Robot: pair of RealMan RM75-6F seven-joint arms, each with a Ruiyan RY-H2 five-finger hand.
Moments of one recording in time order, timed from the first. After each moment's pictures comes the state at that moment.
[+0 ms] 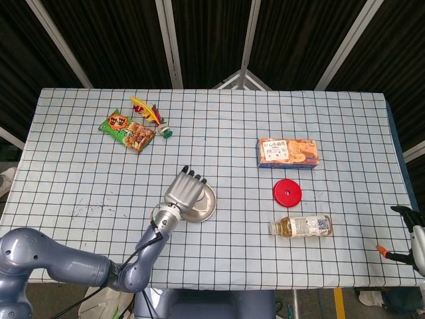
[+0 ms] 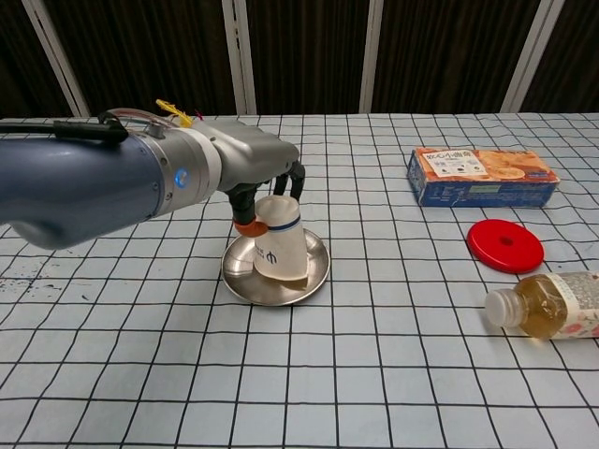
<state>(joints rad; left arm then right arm) -1.18 -1.68 -0.18 -1.72 0.44 1.18 1.10 0.03 -1.00 0.08 -1.65 -1.30 1.33 0.20</state>
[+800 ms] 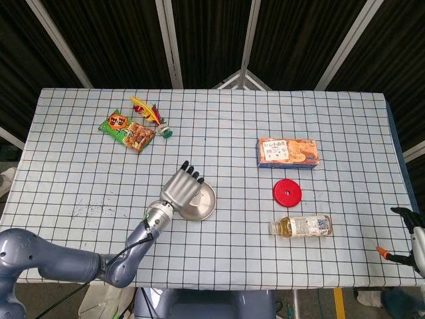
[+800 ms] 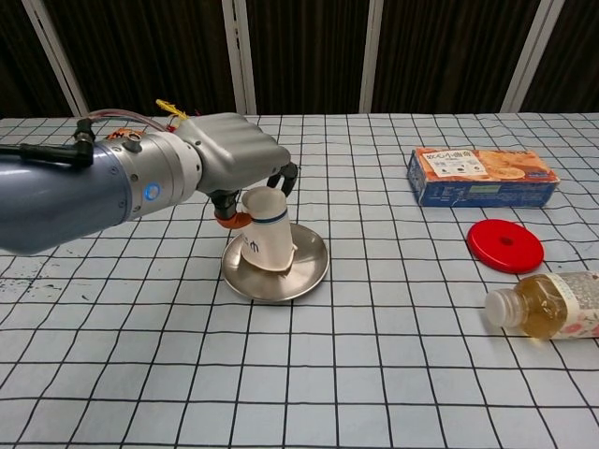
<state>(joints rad) -1.16 -1.64 -0.05 -1.63 0.68 1.12 1.07 0.03 -0.99 0.08 -1.66 -1.31 1.32 0.22</state>
